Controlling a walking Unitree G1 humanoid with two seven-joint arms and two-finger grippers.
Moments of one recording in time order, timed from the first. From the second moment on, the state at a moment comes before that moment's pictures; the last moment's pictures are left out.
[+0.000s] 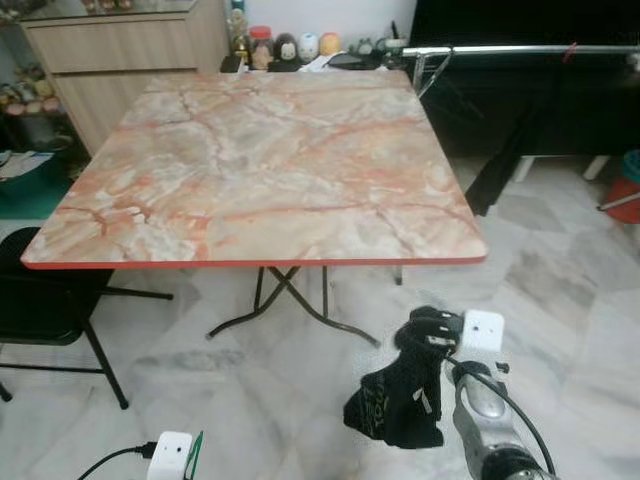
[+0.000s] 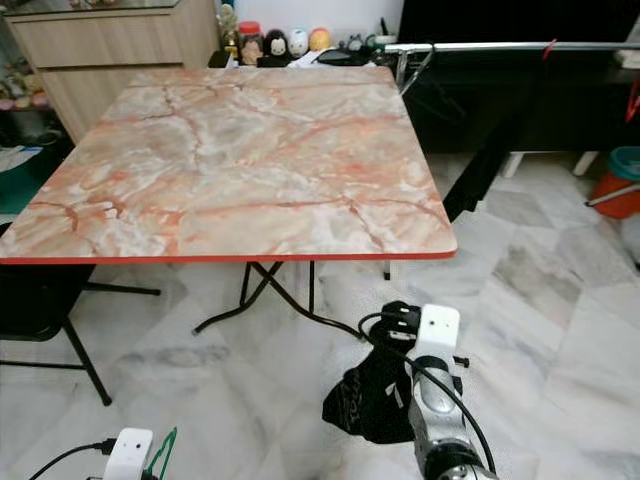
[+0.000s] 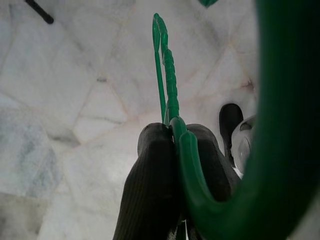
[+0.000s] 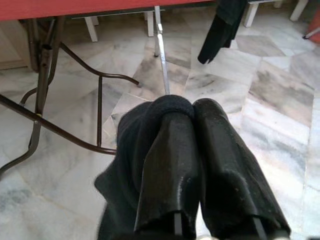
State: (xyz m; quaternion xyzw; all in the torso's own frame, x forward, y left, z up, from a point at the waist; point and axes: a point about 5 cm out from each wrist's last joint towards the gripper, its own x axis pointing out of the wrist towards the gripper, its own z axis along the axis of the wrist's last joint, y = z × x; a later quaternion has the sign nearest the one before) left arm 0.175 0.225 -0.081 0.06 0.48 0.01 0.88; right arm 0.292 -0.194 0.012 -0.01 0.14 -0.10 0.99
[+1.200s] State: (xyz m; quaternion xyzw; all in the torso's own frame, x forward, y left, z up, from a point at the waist) left arm 0.174 0.221 -0.082 0.05 0.47 0.02 0.88; right arm 0.339 -0.162 0.194 -0.09 -0.20 0.02 0.98
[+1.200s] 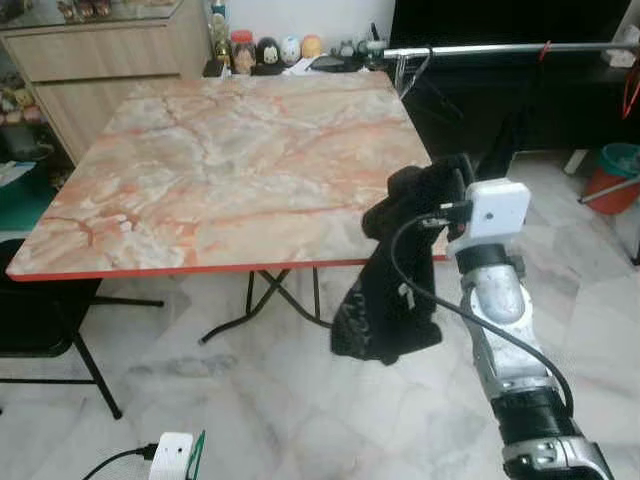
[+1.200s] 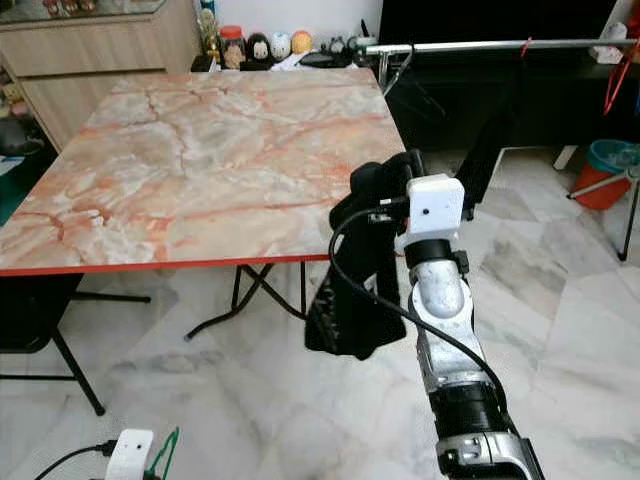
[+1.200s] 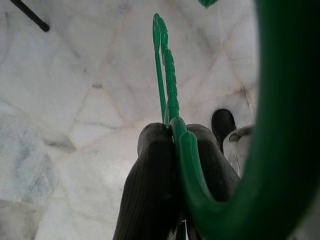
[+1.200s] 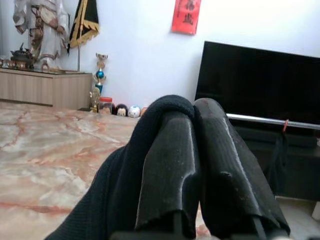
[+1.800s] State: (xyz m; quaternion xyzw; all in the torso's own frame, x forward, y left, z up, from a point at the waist) left arm 0.184 0.214 -0.079 0.05 0.46 0.01 0.89; right arm 0.349 -0.162 0.224 -0.09 -0.21 0.01 0.97
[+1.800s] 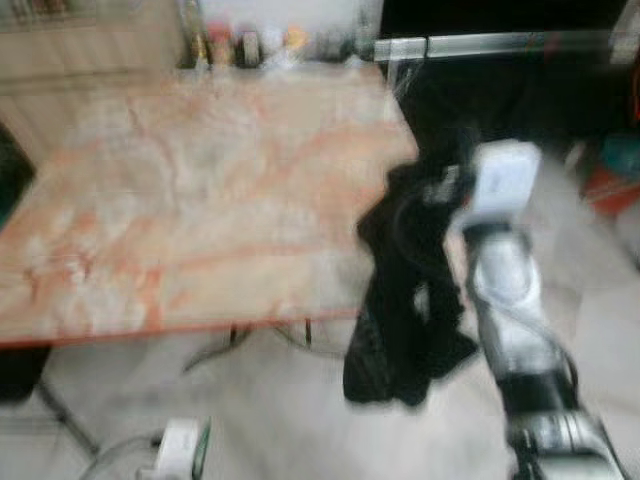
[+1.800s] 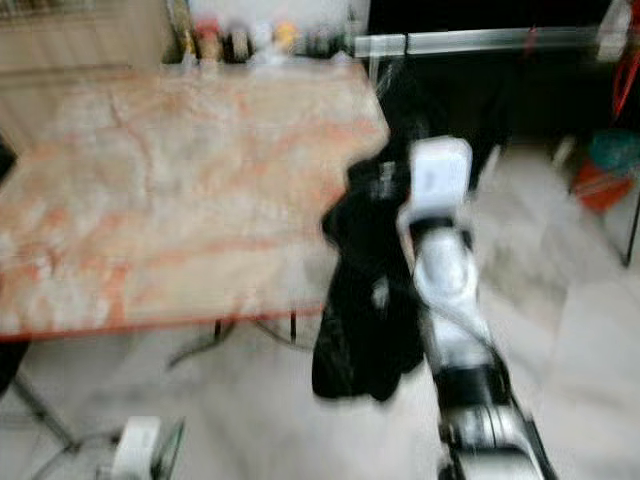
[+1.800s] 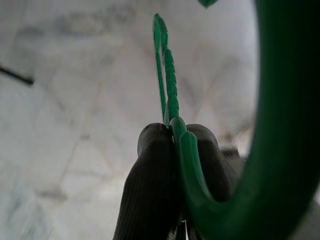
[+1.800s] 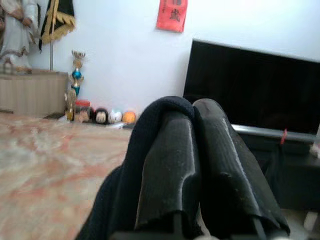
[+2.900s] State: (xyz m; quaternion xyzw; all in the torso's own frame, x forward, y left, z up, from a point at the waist) left arm 0.172 0.223 -0.083 0.05 0.48 0.02 0.88; right arm 0.376 -0.123 0.248 -0.11 -0.17 0.12 0.97
